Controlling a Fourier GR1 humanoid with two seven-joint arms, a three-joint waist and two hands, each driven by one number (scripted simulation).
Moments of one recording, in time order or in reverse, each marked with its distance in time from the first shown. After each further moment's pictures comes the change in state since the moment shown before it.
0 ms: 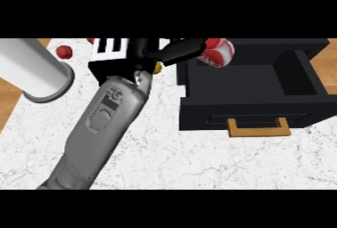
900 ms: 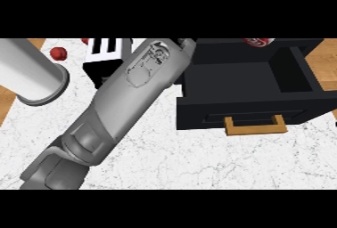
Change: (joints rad) left arm -0.423 -0.001 -0.096 0.481 0.212 0.138 -0.064; right arm -0.039 -0.001 0.002 0.003 0.005 0.002 0.030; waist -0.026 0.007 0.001
